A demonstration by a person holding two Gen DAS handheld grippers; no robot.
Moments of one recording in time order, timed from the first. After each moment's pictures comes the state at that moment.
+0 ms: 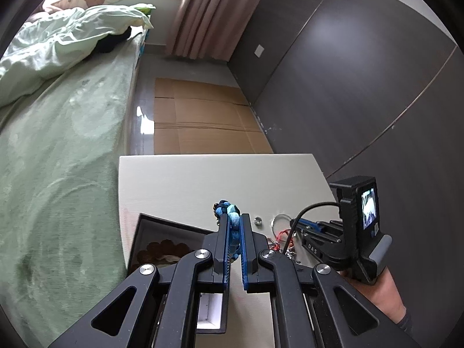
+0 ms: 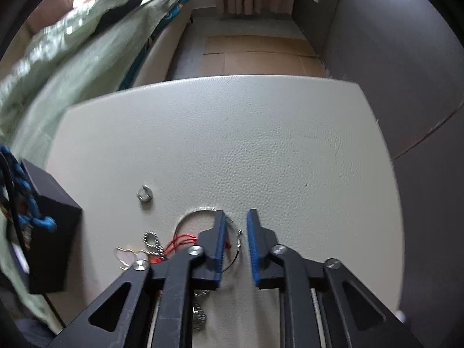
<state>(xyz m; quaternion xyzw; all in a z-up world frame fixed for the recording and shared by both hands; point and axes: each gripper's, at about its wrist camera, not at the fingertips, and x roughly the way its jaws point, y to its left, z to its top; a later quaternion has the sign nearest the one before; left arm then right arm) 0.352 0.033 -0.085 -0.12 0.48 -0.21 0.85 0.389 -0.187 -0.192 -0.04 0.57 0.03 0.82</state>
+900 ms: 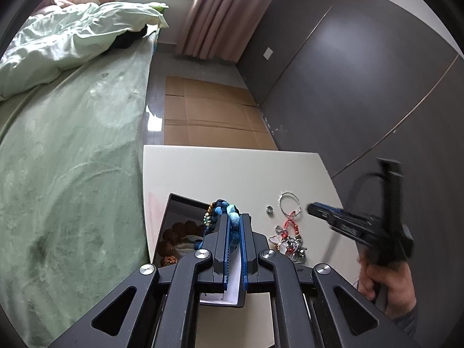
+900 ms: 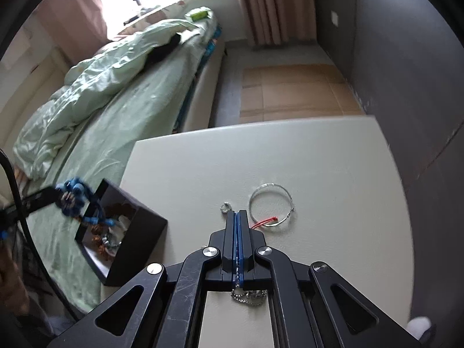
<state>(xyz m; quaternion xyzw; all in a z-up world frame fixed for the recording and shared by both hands) 0.332 0.064 -0.080 -0.13 0.48 -0.19 0.85 0.366 -0.191 -0.139 0.07 0.52 0.10 0.84</state>
